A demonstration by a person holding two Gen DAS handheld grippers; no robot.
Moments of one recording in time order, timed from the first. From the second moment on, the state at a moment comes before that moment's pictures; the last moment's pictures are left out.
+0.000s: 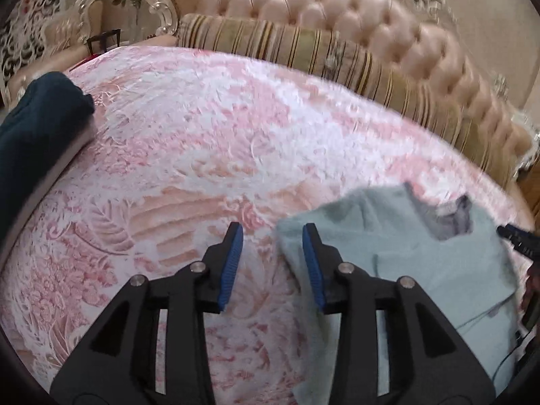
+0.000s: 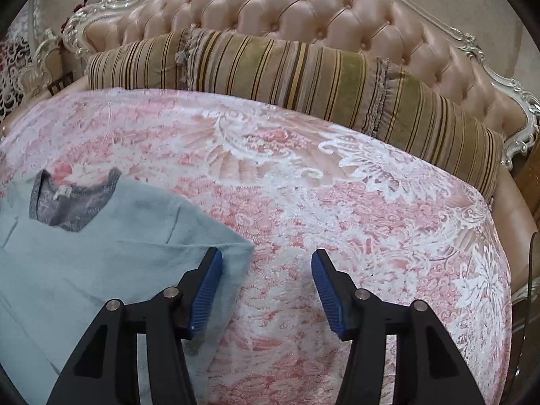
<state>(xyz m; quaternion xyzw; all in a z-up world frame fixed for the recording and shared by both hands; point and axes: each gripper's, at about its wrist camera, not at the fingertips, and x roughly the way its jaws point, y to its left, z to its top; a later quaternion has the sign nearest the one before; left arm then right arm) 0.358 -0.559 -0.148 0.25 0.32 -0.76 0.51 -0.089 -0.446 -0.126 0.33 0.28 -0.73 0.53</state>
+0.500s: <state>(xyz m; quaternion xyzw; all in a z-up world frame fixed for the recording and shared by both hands) 0.331 -0.469 -0.135 0.32 0.25 -0.79 0.45 -0.020 -0.378 -0.122 0.34 0.27 -0.65 0.62</state>
